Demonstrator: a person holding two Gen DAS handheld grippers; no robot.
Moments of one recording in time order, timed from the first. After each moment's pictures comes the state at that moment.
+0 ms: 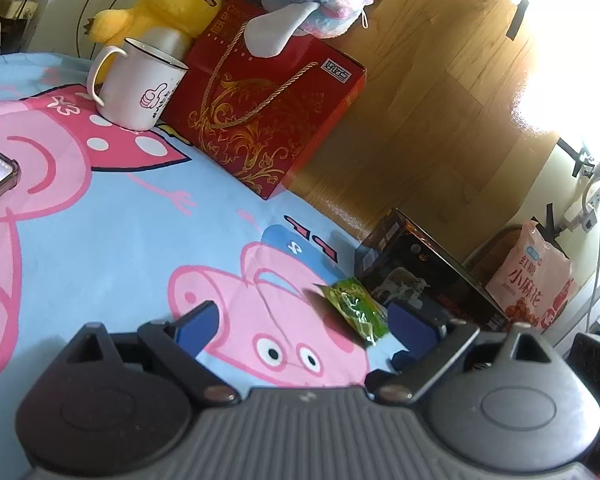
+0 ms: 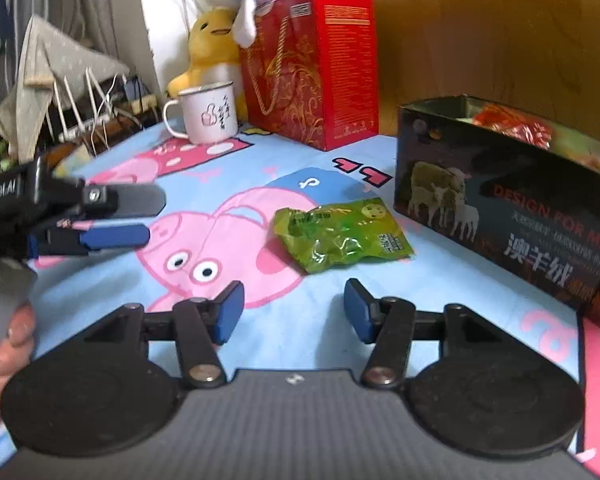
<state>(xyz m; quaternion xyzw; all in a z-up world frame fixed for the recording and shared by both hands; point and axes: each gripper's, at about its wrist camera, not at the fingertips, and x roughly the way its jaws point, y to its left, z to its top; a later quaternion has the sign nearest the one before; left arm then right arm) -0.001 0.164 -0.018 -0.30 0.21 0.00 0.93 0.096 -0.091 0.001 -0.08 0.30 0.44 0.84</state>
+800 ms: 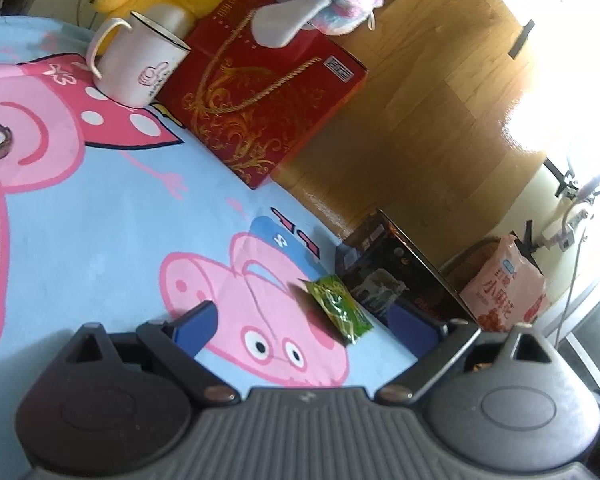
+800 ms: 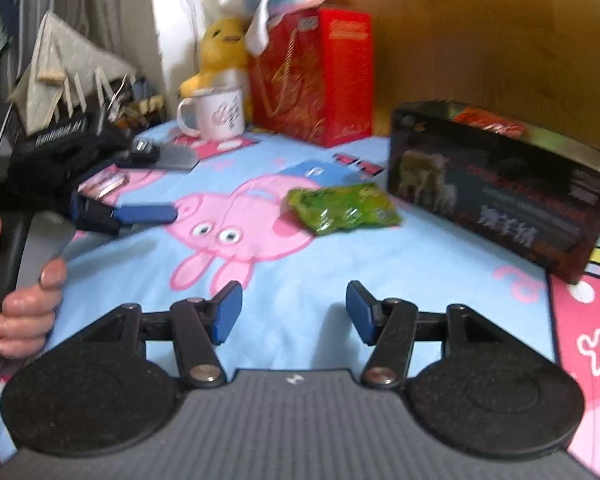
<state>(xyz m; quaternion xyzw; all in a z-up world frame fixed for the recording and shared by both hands) -0.002 0.176 -0.023 -0.35 0.21 -0.04 0.91 0.055 -0.124 0.006 -0.06 0.27 0.42 0.86</state>
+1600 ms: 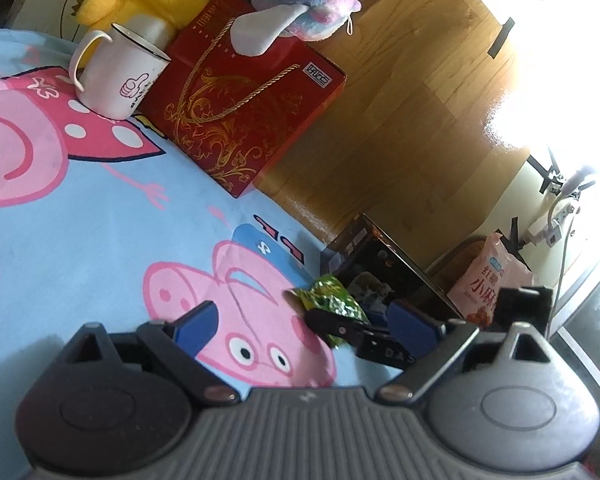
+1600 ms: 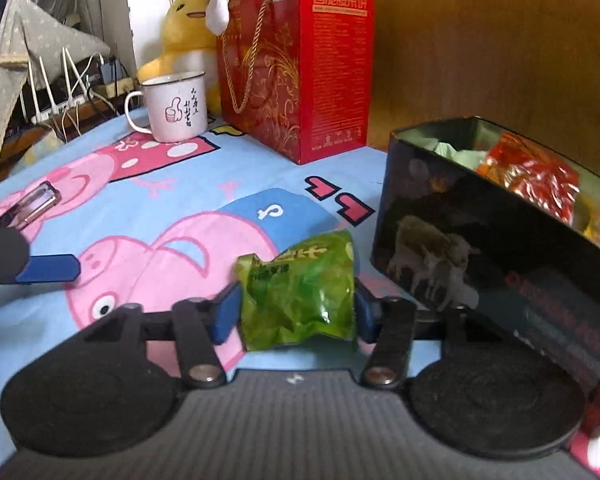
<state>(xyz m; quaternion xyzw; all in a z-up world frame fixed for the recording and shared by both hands) -0.003 0.173 -0.021 -0.34 0.19 -0.05 0.92 0.150 -0.064 0.000 -0.11 0.30 0.42 0.85</state>
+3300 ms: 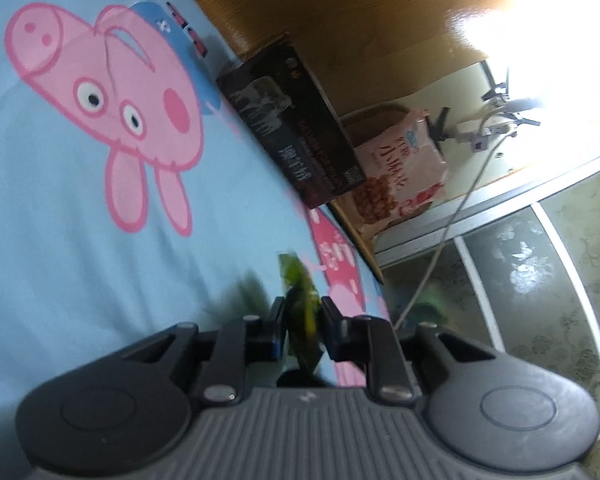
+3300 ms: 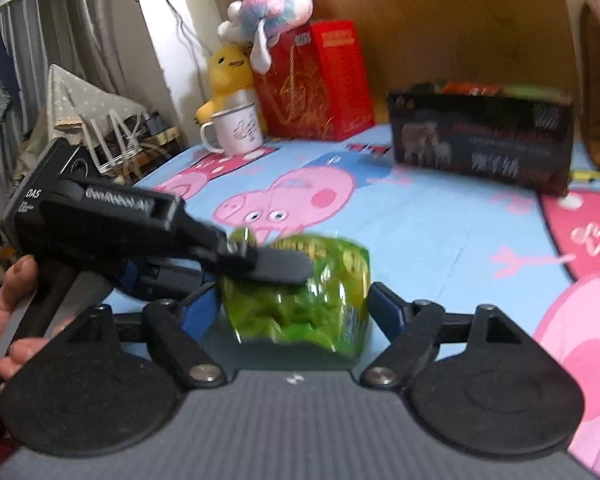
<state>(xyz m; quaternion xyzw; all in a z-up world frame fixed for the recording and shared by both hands) -0.002 0.113 -0.051 -0.45 0.35 -0.26 0.78 0.006 -0.150 0.005 0.03 0.31 0.43 0.85</state>
